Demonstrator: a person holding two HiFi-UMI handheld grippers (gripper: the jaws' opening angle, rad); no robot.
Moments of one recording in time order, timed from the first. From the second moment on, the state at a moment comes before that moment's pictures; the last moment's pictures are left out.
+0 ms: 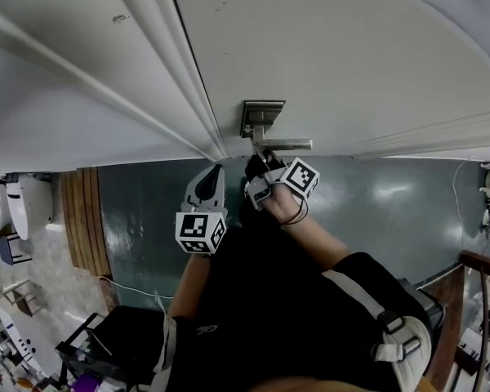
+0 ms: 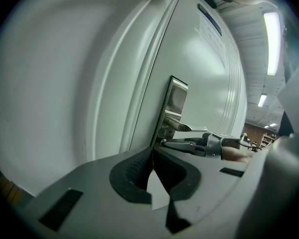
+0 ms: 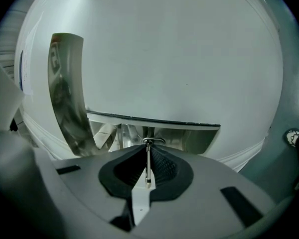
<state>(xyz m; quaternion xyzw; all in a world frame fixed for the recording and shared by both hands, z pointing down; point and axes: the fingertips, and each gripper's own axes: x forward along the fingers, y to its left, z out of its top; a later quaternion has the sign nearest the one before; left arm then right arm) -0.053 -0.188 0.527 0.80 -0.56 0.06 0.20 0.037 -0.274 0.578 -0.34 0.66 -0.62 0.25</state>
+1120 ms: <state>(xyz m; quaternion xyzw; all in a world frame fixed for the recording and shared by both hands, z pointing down) -0.065 -0.158 0.522 0.80 -0.56 0.06 0.20 0.026 -0.221 0.573 -0.33 0.69 -0.61 0.20</state>
